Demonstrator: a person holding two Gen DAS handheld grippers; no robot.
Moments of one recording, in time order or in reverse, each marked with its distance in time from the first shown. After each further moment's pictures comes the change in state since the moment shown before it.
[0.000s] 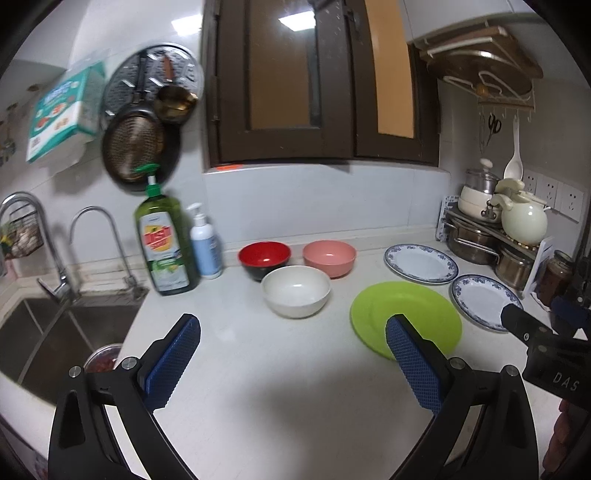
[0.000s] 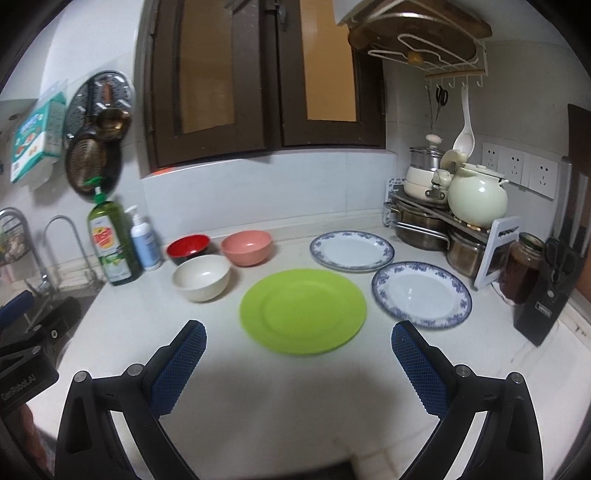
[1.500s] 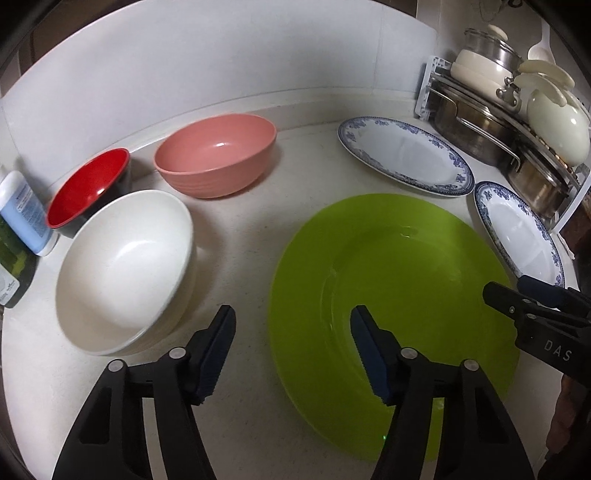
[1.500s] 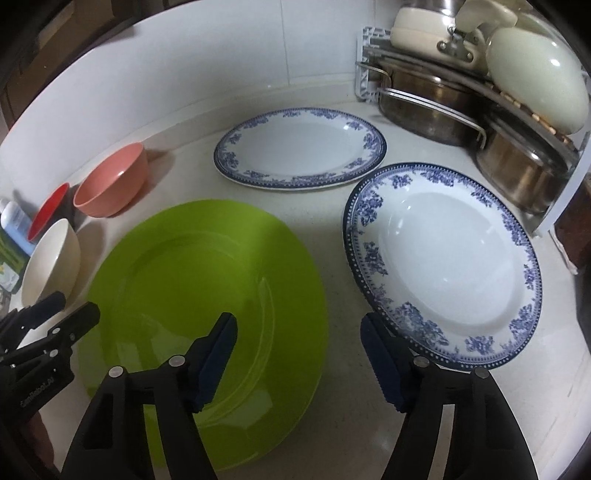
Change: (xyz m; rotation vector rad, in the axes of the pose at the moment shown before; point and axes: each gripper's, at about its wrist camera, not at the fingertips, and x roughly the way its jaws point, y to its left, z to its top) left arm 0.288 -0.103 -0.013 0.154 0.494 -0.244; right arm 0.271 -0.098 -0.004 0.129 0.469 -0.083
